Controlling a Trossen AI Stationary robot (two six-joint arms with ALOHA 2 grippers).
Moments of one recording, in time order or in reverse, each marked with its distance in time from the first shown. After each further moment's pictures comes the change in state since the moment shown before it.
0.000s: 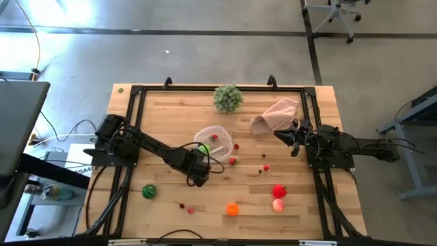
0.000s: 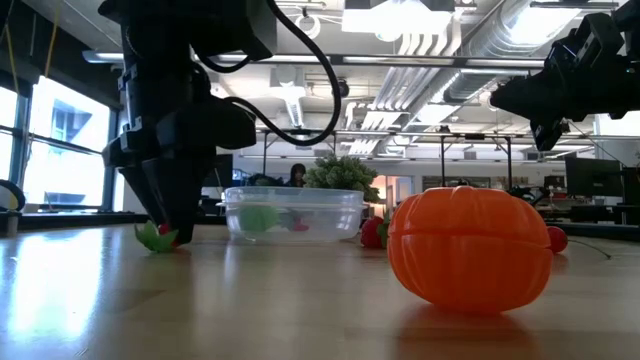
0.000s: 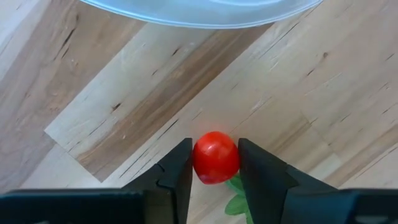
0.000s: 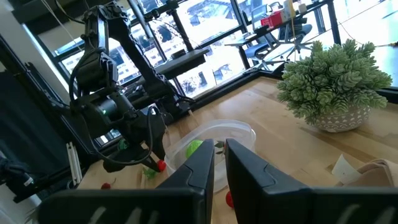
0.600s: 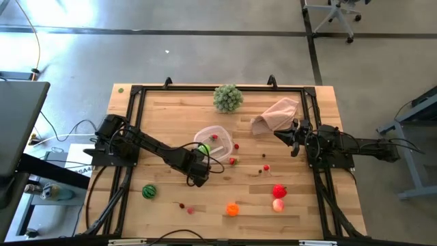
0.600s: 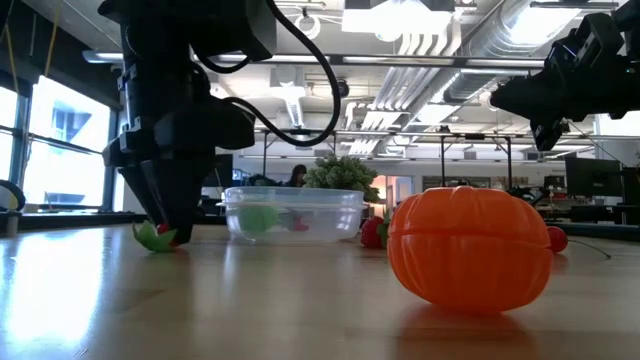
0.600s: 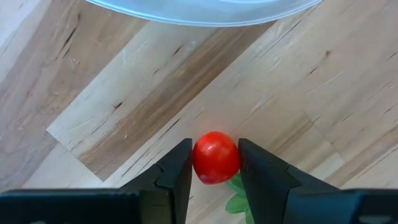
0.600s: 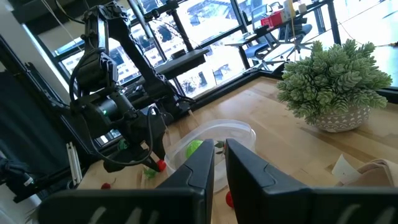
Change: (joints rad) left arm 0.000 0.000 0.000 -0.005 0.000 0.009; right arm 0.000 0.000 0.000 0.000 0.000 0.000
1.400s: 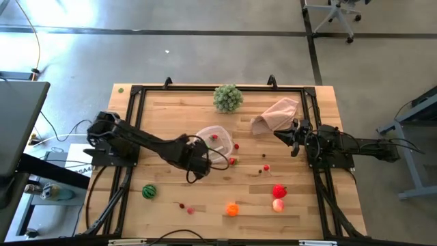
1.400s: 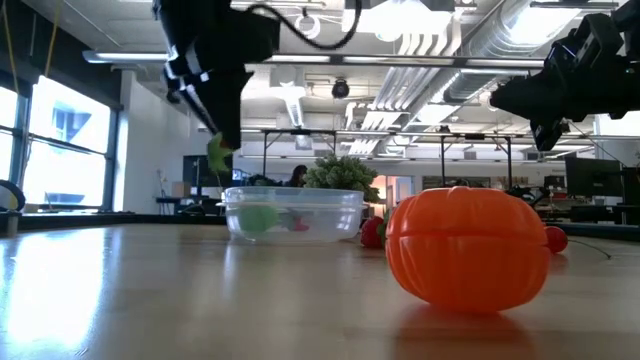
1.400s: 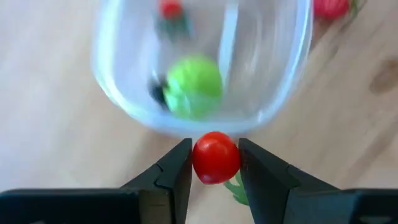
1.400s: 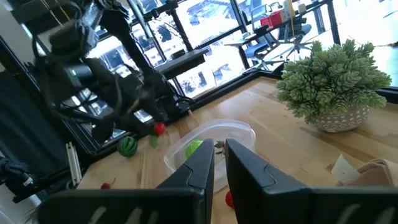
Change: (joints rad) left arm 0.007 -0.096 0.201 -0.234 -0.332 0.280; right arm 0.000 0.001 0.000 0.000 0.001 0.000
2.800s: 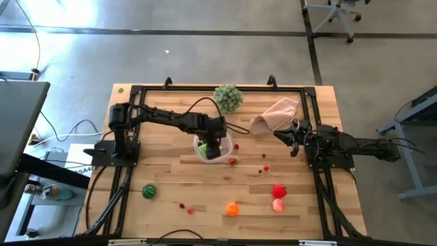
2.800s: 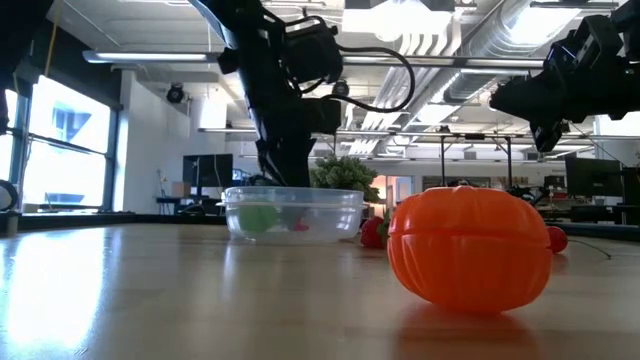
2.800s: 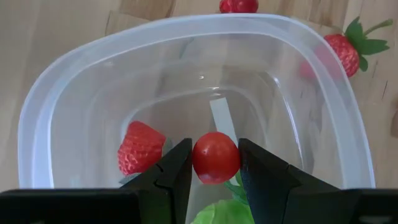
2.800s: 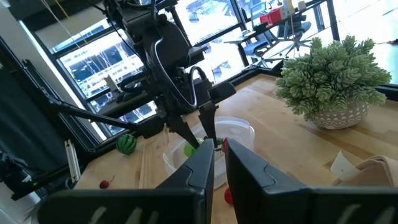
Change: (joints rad) left arm 0.411 0.171 -0.003 0.404 0.526 0.708; right arm 0.000 0.012 0.000 0.000 -0.001 0.000
